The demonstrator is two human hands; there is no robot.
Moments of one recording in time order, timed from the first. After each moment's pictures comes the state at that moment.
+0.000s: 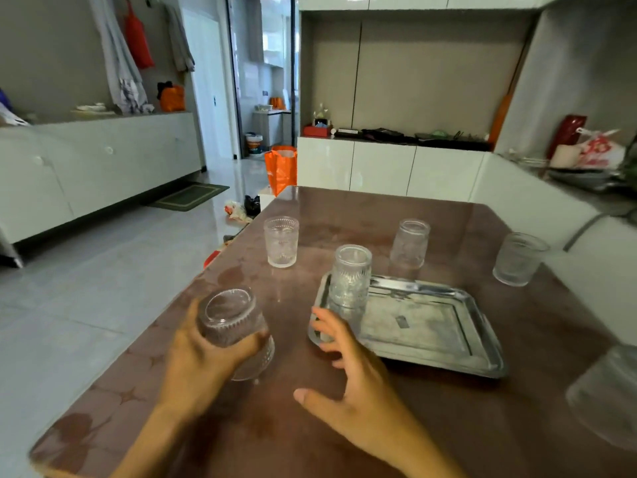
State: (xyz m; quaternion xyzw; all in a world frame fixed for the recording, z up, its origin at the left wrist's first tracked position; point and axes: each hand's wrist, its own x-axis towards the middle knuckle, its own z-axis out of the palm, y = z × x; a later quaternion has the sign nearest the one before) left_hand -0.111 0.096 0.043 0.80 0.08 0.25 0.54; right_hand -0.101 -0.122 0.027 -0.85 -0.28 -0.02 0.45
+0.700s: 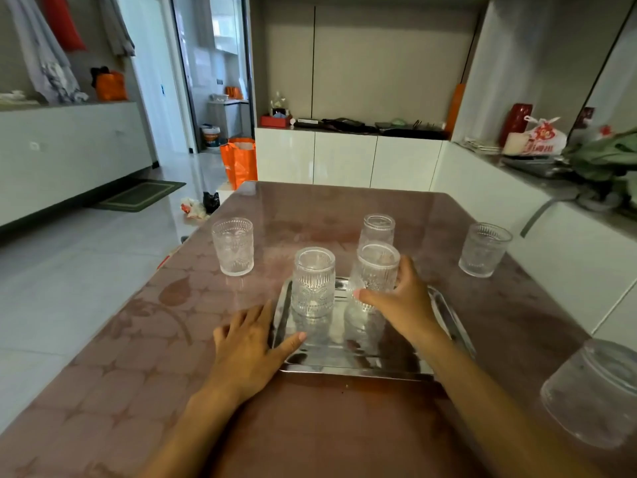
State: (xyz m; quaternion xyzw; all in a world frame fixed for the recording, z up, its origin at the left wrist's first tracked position) left_hand 0.014 0.041 -0.024 0.97 -0.04 0.11 0.21; right_hand 0.062 -0.212 0.024 -0.83 -0.01 -0.16 0.53
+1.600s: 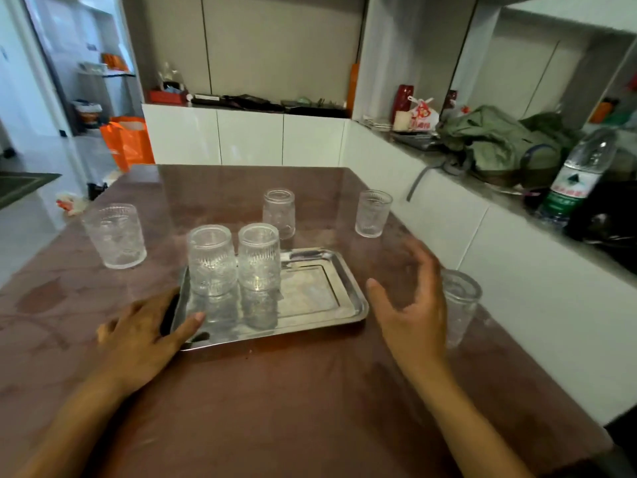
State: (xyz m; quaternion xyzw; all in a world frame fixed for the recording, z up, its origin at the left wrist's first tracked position) left_hand 0.015 0.041 -0.025 0.96 -0.06 0.11 0.24; right_hand -0.081 -0.299 0.028 -0.79 0.04 -0.44 0.42
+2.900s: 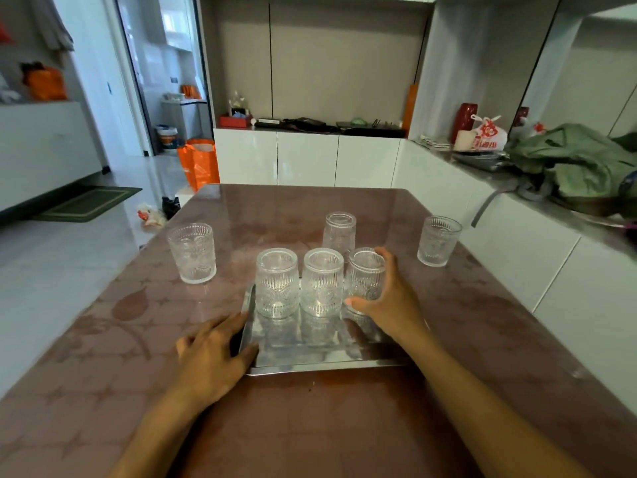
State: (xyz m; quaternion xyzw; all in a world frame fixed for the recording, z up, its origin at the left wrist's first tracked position) left_hand 0.012 0.039 -0.017 0.95 -0.04 0.10 0.28; right_hand 0.060 -0.258 0.007 -0.90 -0.02 -0.22 0.38
